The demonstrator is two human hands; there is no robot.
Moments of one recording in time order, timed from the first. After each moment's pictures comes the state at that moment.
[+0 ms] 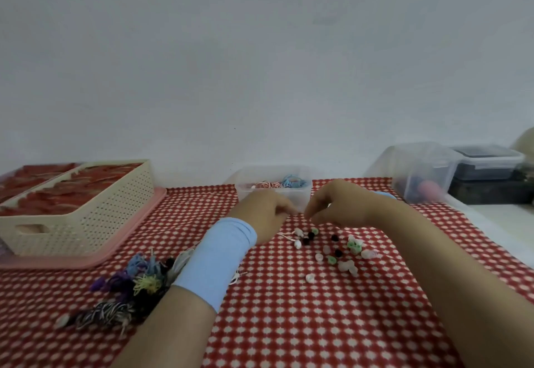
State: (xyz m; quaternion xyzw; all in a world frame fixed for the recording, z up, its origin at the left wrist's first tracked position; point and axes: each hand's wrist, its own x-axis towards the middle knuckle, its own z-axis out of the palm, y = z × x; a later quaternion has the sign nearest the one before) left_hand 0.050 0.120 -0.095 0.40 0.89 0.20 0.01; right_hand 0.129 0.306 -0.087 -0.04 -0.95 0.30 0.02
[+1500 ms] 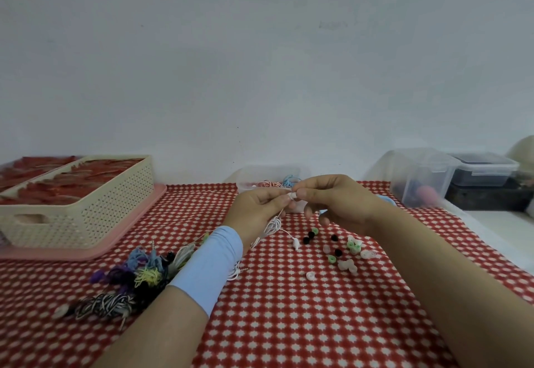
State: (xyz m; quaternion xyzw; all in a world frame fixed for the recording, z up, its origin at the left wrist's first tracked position) left_hand 0.059 0.109 -0.116 0.30 0.68 0.66 0.11; right_hand 0.138 0.282 -0.087 -0.02 -0.75 0.66 0.05
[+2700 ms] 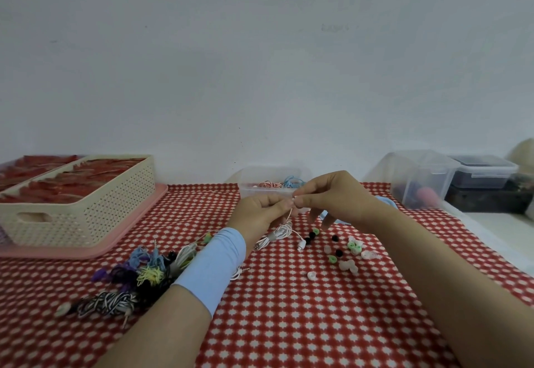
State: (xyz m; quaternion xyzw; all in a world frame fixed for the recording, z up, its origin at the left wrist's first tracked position) left_hand 0.053 0.111 -0.128 0.26 0.69 0.66 0.14; right_hand 0.138 0.277 -0.082 -0.05 -0.84 0.52 0.11
